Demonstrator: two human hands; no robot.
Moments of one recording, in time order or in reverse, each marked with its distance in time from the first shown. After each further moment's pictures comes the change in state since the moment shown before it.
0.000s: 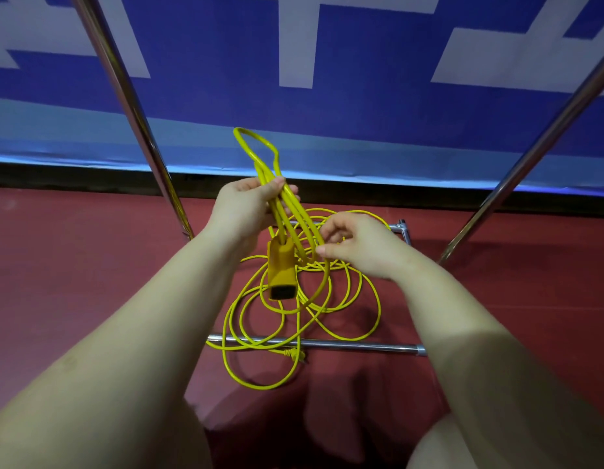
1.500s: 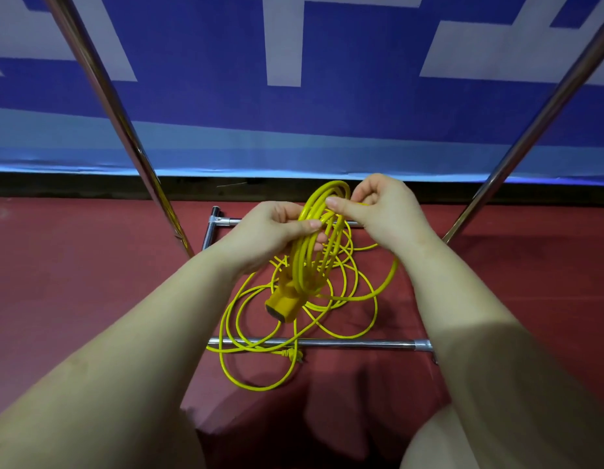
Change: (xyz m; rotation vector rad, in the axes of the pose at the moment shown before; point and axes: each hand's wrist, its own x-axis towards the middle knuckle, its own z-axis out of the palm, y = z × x) left_hand -0.012 -0.020 0.015 0.287 -0.464 -0.072; right_hand 0.000 -0.002 -0.032 0.023 0.468 0.086
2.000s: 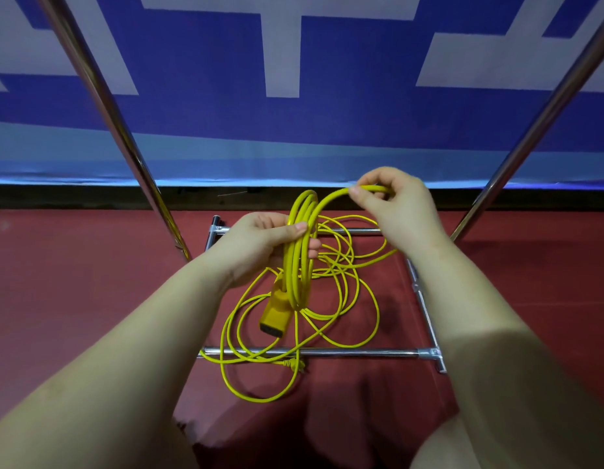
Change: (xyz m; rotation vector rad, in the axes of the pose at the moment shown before) left_hand -0.005 0.001 -0.010 -0.175 -0.015 -0.062; right_hand 0.011 0.008 -0.008 0.073 0.140 -0.141
